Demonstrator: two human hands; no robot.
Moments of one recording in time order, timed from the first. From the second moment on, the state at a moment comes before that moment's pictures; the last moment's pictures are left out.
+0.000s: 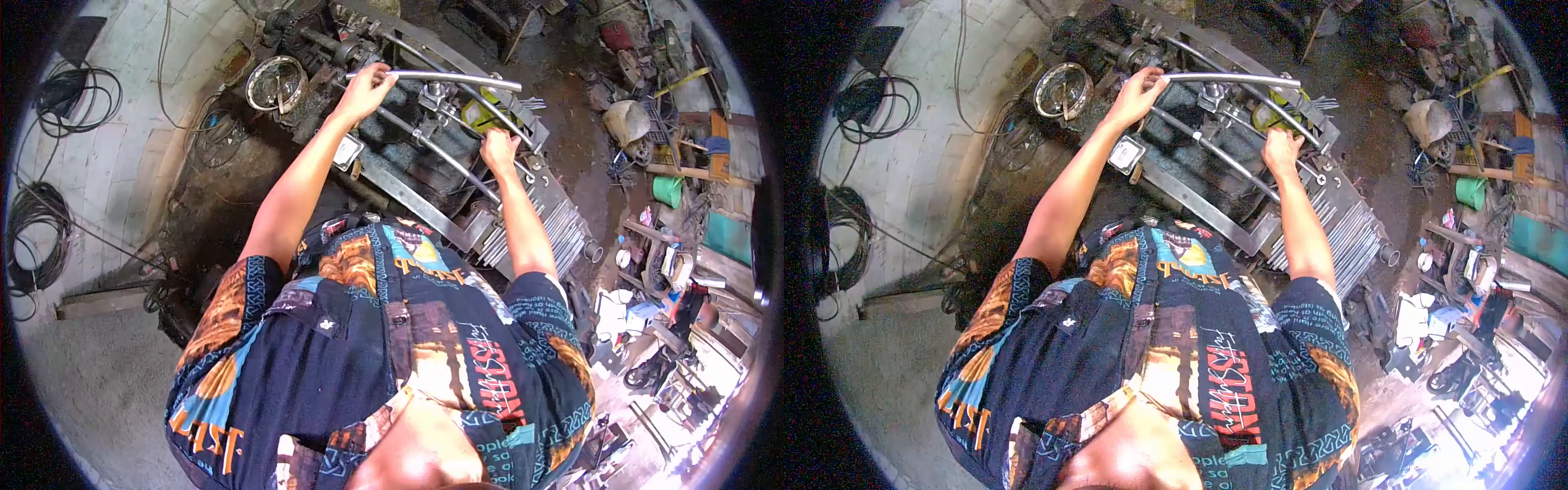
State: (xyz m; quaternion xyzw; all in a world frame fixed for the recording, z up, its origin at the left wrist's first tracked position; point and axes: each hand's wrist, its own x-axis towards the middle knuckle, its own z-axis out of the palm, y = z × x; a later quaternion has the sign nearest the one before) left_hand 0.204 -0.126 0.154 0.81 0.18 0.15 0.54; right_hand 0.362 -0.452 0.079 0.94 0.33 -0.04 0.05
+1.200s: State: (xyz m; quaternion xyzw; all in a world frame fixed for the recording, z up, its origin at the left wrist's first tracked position) left_hand 0.196 -0.034 0.088 0.73 0.05 0.06 0.68; right_hand 0.152 -0.321 0.102 0.99 0.02 -0.09 -0.13
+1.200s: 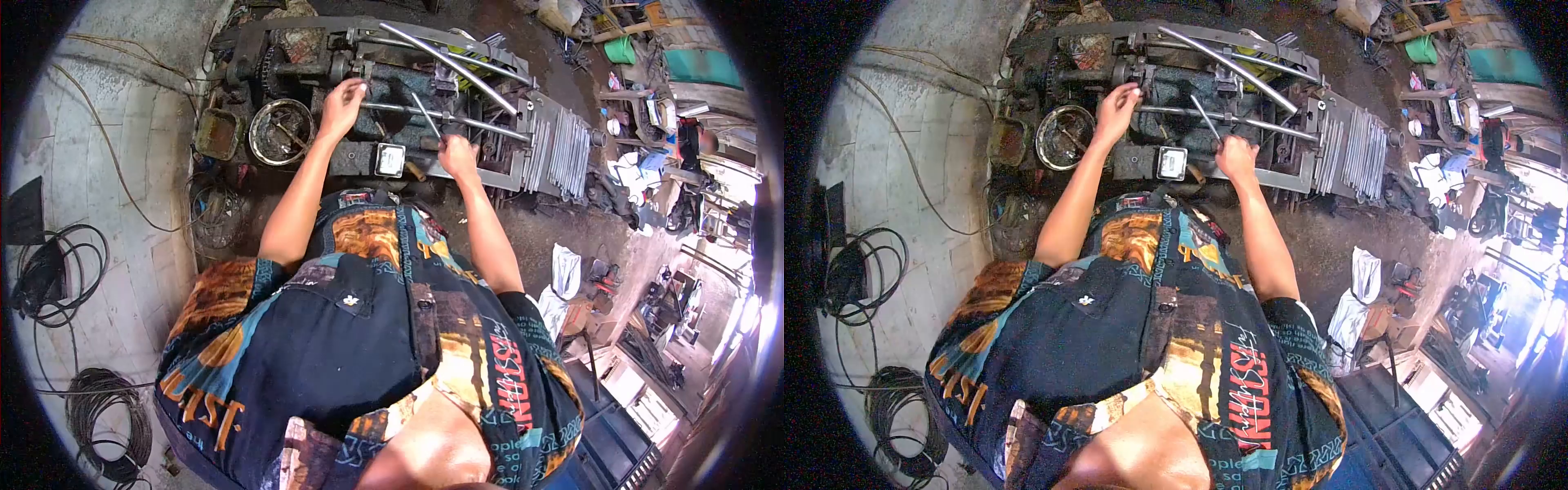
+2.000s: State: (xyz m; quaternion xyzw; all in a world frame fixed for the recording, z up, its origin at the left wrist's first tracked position) left_hand 0.141 0.016 0.069 0.74 0.15 0.06 0.66; right_hand 0.230 -0.258 0.135 0.99 0.03 -0.12 -0.01
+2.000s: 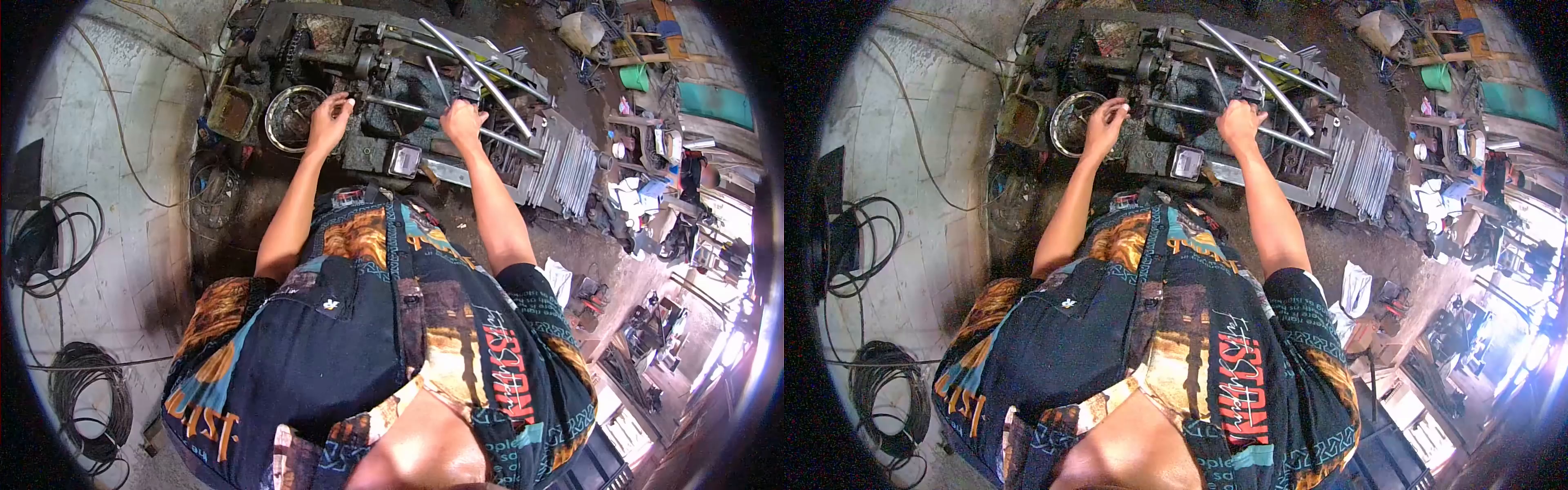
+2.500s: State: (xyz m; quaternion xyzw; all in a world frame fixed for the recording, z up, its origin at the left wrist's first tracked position) left_hand 0.137 0.015 0.081 0.72 0.16 0.06 0.67; right_hand 0.264 -0.245 0.160 0.94 0.13 -0.05 -0.30
